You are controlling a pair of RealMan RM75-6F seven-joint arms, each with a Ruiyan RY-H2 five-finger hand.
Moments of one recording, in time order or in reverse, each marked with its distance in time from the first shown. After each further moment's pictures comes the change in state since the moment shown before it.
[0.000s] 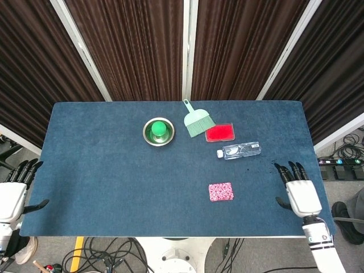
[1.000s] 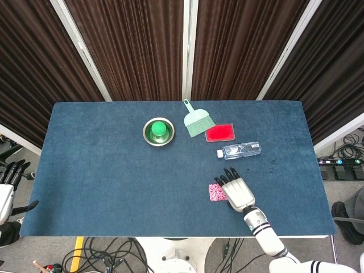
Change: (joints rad) left arm 0.021 0.007 -0.002 0.067 -0.024 0.005 -0.089; right arm 0.274 -0.305 0.009 -0.007 0.285 -0.272 -0.504
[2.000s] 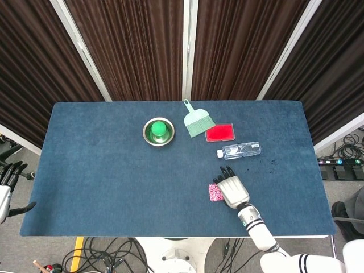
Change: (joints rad) left arm 0.006 0.000 0.006 0.037 0.005 -0.007 -0.049; right arm 0.077 -0.074 -0.026 0.077 0.086 0.027 -0.003
